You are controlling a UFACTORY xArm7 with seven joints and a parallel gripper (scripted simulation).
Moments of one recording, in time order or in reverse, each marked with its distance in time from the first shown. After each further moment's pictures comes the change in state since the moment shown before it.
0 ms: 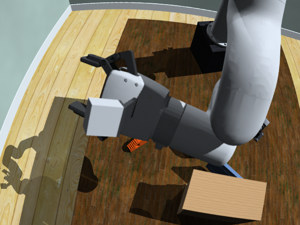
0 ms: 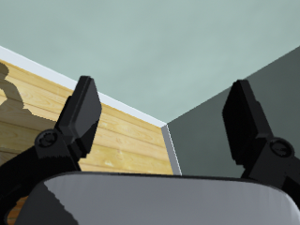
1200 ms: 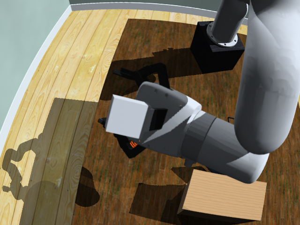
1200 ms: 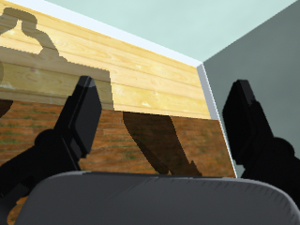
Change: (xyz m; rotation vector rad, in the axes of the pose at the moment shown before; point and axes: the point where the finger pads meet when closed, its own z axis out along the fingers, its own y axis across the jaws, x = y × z) arm -0.024 -0.010 -0.060 0.079 -0.289 0.156
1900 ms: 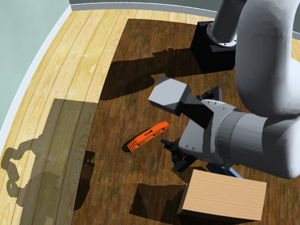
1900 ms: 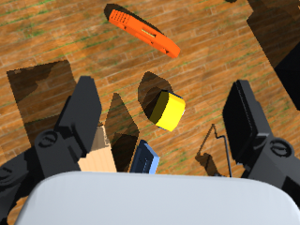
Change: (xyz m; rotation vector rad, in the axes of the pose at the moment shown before) arm -0.095 -0.015 -0.101 0.124 -0.695 0.380
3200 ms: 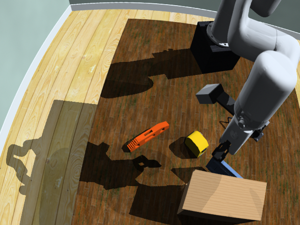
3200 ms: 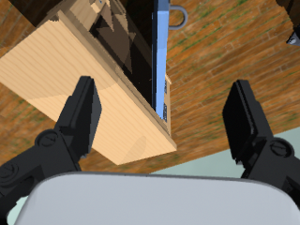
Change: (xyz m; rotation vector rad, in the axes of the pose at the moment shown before) arm -0.146 0.025 -0.016 0.188 -0.733 0.375
